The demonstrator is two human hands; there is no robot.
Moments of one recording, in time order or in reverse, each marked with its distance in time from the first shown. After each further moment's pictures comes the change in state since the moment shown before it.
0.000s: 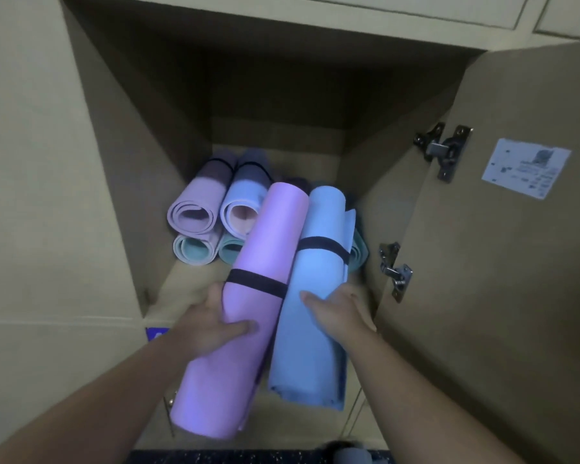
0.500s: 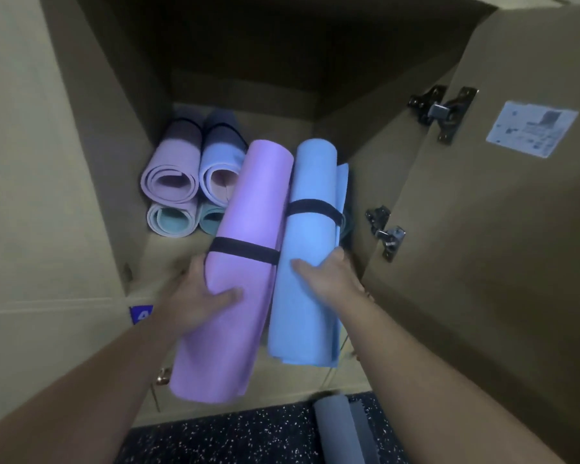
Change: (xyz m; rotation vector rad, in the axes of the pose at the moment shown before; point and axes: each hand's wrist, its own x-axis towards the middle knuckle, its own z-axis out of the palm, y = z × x) left_hand 0.016 -0.030 0.001 -0.243 0.005 0.109; right_hand -0.039 -0.023 -0.003 -0.039 0.078 0.051
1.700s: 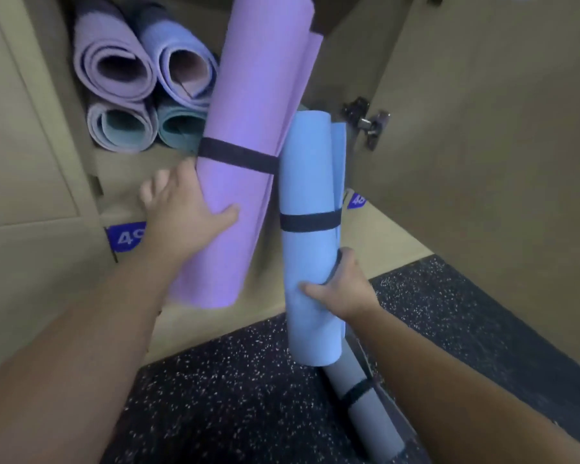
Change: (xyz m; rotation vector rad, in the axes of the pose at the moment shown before) left_hand -0.027 0.001 -0.005 0.380 0.154 0.351; right_hand -0.115 0.119 0.076 -0.143 0.188 0.085
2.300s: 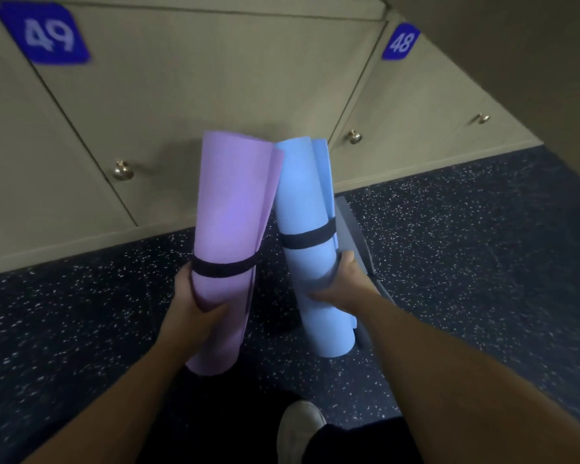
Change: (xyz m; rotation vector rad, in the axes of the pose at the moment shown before) left_hand -0.283 -0.110 0.156 -0.566 -0.393 -0.570; right_hand -0.054 0.172 0.090 -0.151 -0.407 0.239
